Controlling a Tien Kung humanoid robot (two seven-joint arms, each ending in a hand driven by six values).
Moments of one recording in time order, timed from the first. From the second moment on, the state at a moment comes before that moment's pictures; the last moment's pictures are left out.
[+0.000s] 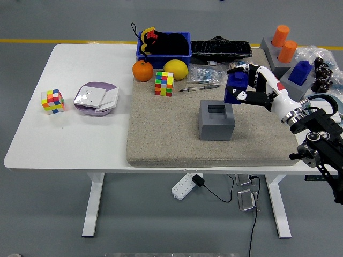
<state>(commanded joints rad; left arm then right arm) -0.04 0.26 -0.63 -0.28 0.21 -0.05 0.11 0.62 -0.27 0.83 1.01 -0.94 -0.02 0.32</state>
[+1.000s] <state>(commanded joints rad) -0.05 0.26 -0.62 -0.28 0.21 -0.05 0.11 0.71 -0.26 0.64 0.92 -0.92 0.04 0.32</state>
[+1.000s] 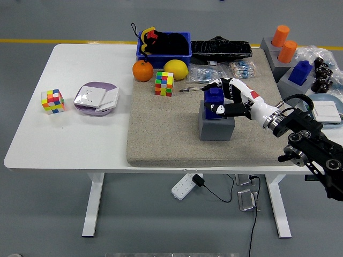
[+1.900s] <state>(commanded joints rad) -0.05 0.26 -0.62 -0.29 0.22 -0.06 0.11 0.74 -0.27 0.62 0.87 -0.92 0.04 0.32</state>
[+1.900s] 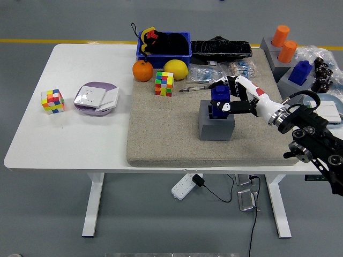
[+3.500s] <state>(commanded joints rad) -0.05 0.26 -0.62 -0.29 0.22 -0.06 0.11 0.75 -0.26 0.59 0.84 -0.93 0.02 0.32</state>
